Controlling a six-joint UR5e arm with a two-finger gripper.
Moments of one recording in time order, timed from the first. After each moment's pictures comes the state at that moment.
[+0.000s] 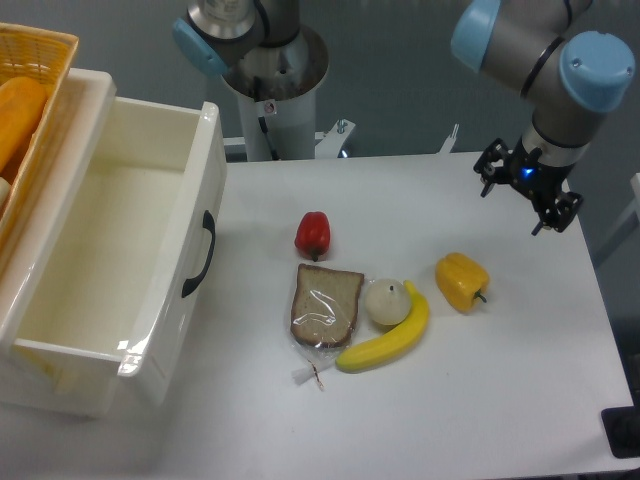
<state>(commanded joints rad) 2.87 -1.92 -1.50 -1.30 1.56 1.64</state>
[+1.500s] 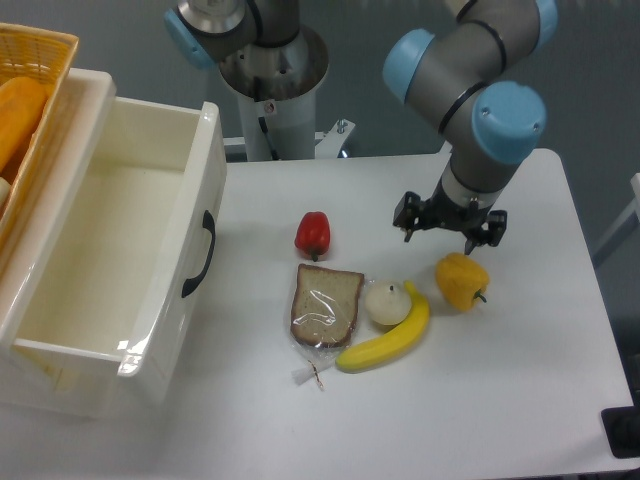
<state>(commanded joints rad) 2.68 -1.93 -1.57 -1.28 1.49 0.83</state>
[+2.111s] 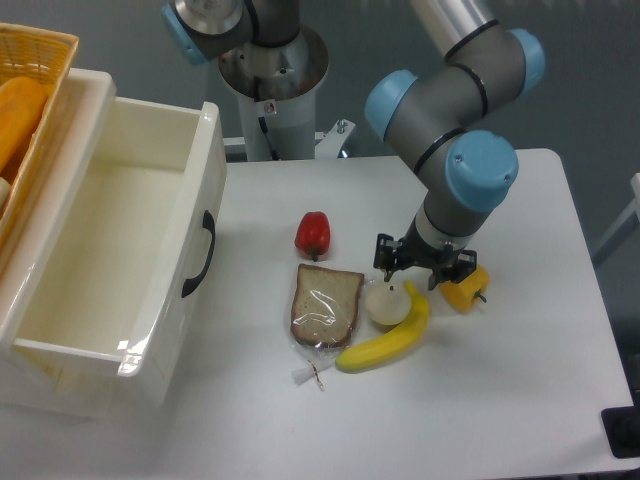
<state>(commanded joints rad) 2.62 -2.00 -1.54 -1.25 1.48 0.77</state>
